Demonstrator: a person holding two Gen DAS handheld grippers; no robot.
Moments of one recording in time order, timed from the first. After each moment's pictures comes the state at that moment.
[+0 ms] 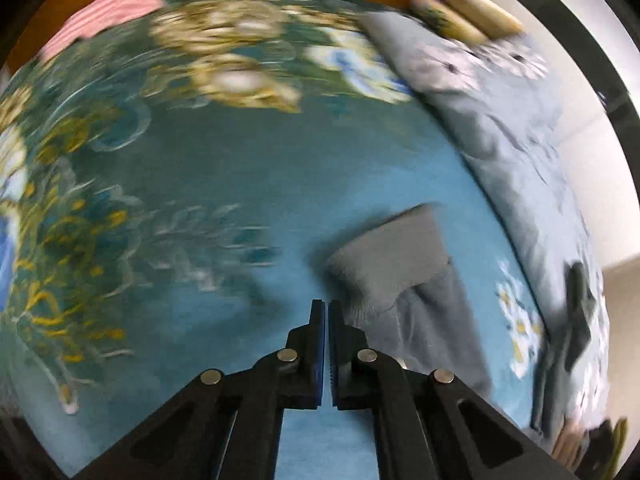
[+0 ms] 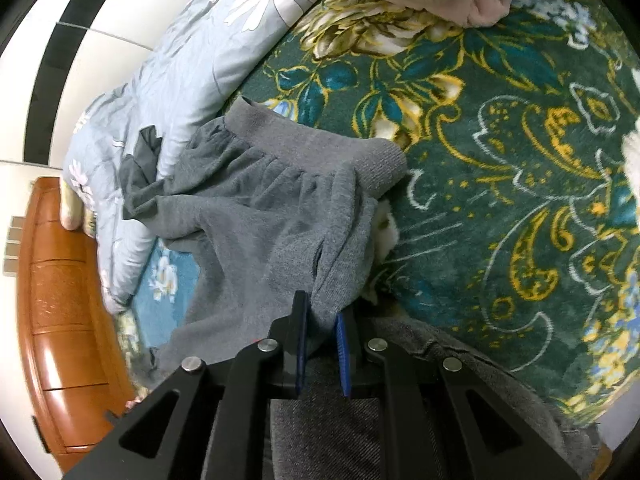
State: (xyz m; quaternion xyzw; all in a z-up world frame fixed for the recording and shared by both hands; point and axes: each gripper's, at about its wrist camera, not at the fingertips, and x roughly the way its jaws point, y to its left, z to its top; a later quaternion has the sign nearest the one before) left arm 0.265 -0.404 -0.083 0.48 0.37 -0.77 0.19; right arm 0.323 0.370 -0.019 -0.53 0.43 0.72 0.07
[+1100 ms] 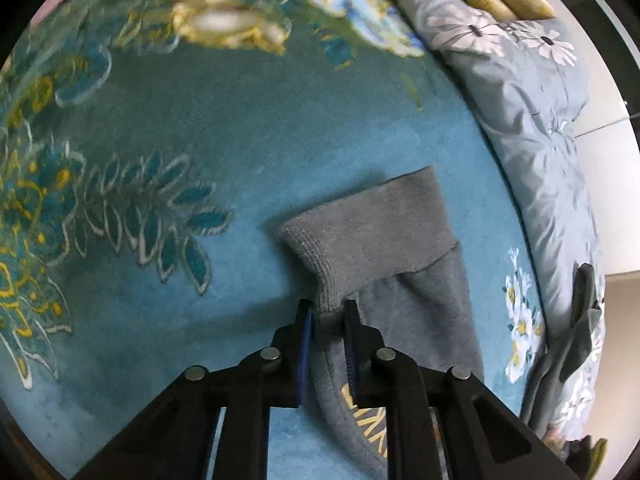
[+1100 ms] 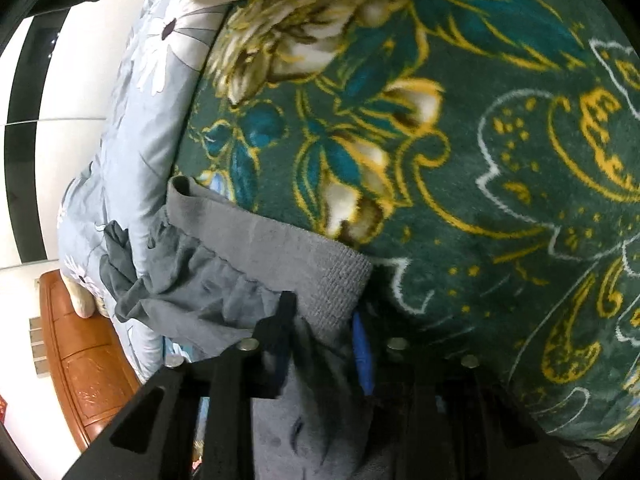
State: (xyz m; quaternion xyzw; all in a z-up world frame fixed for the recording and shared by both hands) left arm 0.227 -0.372 -0.093 0.52 0.40 -0.73 0.18; right arm 0.275 0.426 -0.075 -0.50 0.54 0.66 0.14
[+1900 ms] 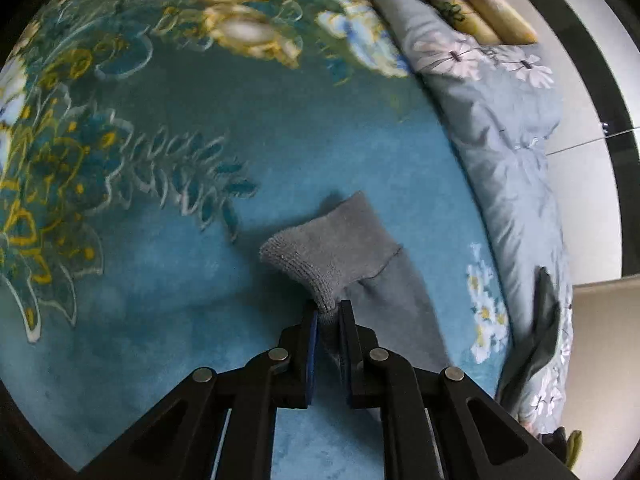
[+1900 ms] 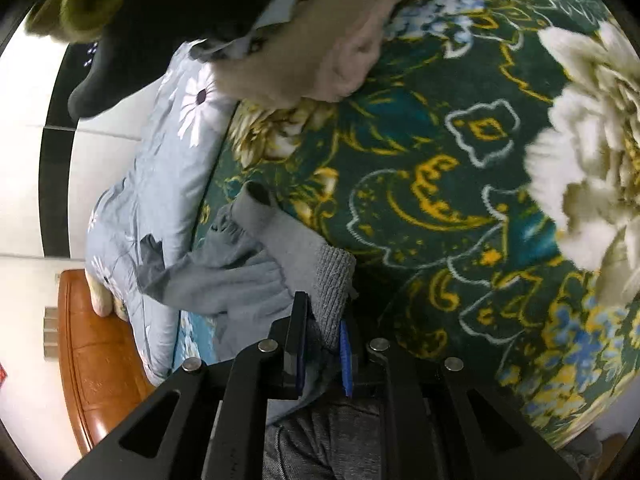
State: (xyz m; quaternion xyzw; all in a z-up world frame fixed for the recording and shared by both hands) left arm 0.249 -0.374 -0.056 0.48 0.43 -0.75 0.15; right arm 0.383 0.476 -0.026 -0.44 0.53 0.71 0.13
